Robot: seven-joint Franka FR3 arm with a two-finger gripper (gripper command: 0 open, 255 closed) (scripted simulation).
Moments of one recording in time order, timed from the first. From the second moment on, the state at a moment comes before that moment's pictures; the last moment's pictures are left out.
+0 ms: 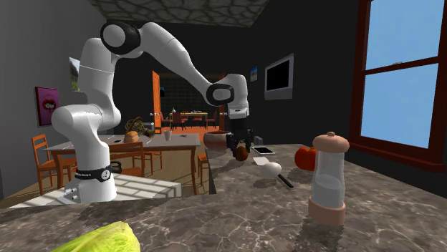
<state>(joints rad) 0.09 0.26 0.37 -2.05 -0.10 2.38 1.10</state>
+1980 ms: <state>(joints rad) 0.07 0.10 0.39 -1.84 -0.01 2.02 1.05</state>
